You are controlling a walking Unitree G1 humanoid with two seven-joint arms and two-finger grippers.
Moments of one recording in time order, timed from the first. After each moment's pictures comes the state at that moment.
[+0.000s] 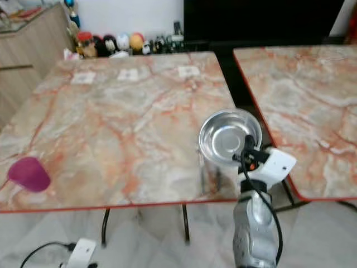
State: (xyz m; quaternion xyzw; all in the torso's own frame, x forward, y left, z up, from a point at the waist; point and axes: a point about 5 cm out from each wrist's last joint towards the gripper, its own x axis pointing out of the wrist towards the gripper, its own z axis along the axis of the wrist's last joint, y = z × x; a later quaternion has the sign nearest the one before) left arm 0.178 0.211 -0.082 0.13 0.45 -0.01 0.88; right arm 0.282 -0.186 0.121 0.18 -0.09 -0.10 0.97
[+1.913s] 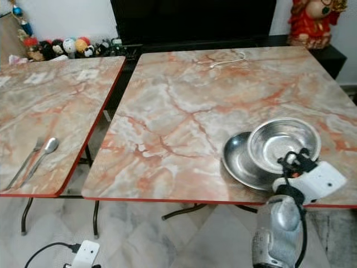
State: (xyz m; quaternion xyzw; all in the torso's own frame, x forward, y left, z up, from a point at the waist) left arm 0.180 0.216 -0.080 0.15 0.45 -0.01 0.88; right arm 0.273 -0.242 0.128 0.20 -0.12 -0.32 0.92
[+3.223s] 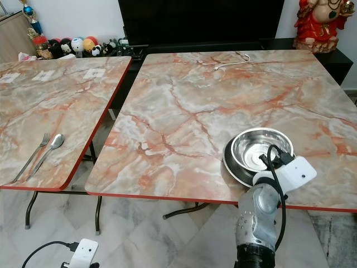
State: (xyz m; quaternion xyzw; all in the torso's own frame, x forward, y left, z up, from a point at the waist) left arm 0.182 0.220 -0.078 0.15 0.45 -0.01 0.88; right arm 0.299 -0.213 0.103 0.26 -0.01 -0.33 0.91
